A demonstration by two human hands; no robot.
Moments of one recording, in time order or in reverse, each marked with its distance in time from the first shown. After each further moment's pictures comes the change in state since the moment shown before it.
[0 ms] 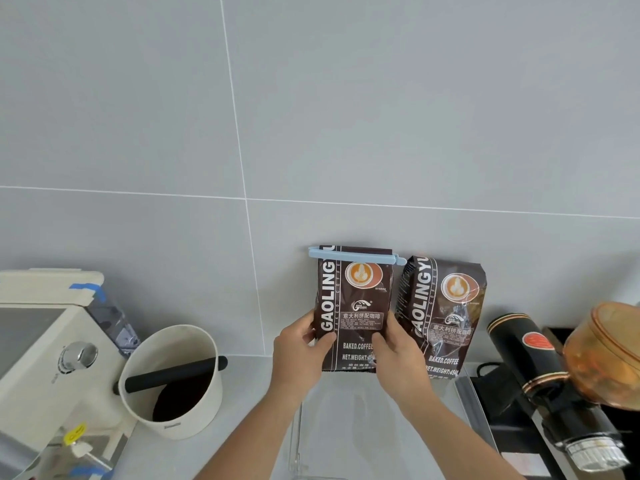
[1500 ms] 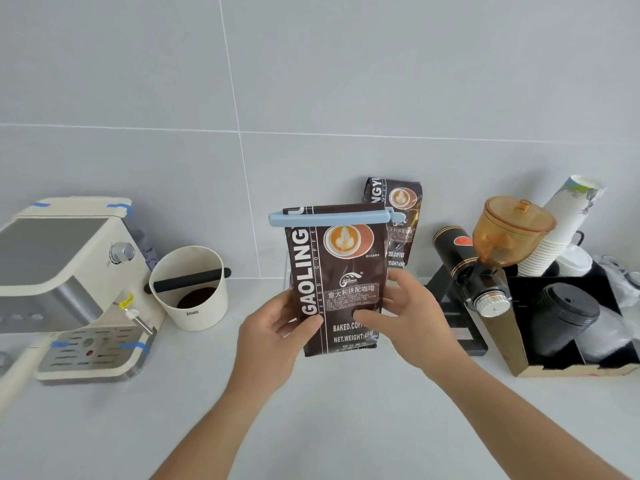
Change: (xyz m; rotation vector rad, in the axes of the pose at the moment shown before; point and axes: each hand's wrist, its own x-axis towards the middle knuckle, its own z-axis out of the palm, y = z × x) left_hand -0.215 0.046 -0.048 -0.247 -0.084 0.057; right_hand -0.183 -0.008 -0.081 0.123 -0.126 -0.112
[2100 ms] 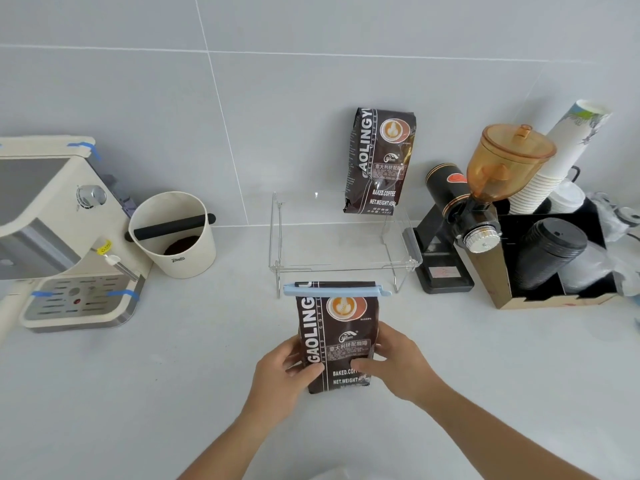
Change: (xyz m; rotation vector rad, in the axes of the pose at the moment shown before) left_hand -0.089 -0.133 0.006 0.117 -0.131 -0.407; right_hand -0.075 0.156 0.018 -0.089 -0.176 0.275
